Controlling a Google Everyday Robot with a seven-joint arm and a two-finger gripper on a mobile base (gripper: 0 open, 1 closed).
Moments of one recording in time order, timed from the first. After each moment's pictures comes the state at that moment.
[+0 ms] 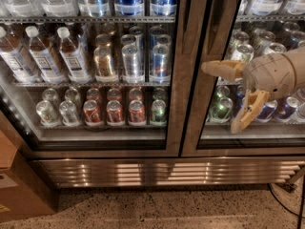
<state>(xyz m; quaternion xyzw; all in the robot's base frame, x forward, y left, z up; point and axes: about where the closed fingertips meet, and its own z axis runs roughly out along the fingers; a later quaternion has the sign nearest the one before) 0.467 -0.138 0.917 -0.60 0.54 0.42 0.41</state>
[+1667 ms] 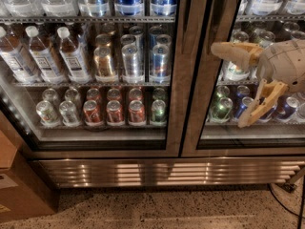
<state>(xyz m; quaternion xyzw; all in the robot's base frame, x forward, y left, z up) 0.445 -0.142 0.971 -0.59 0.52 0.40 0.47</state>
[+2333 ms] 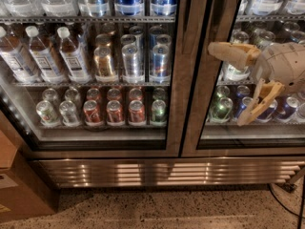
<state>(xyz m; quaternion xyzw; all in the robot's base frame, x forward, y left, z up) 0.448 -0.137 0.973 -0.58 0.49 0.44 0.49</state>
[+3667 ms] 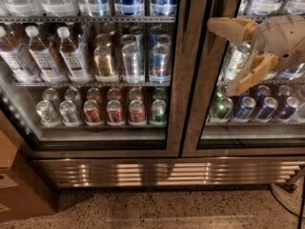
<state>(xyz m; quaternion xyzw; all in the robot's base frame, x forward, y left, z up) 0.482 -0.126 1.010 -0.57 0.52 0.40 0.50</state>
